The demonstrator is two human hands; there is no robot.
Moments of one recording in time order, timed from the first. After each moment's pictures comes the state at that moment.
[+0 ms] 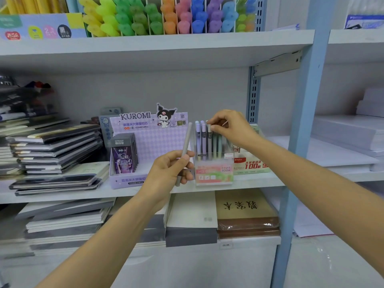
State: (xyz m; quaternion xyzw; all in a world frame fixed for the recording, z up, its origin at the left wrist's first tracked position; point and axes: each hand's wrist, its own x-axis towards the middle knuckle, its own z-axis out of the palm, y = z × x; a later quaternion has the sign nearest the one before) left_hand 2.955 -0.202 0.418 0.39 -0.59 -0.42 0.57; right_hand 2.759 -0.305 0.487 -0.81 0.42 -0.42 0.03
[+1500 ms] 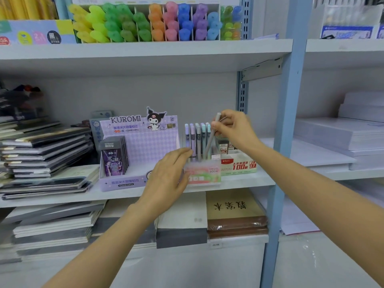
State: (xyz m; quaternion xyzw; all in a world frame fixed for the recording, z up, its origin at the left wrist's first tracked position) left_hand 2.946 -0.211 0.402 0.45 -0.81 0.14 0.35; right_hand 2.734 -0.292 0.481 -0.72 0.40 -0.54 0.16
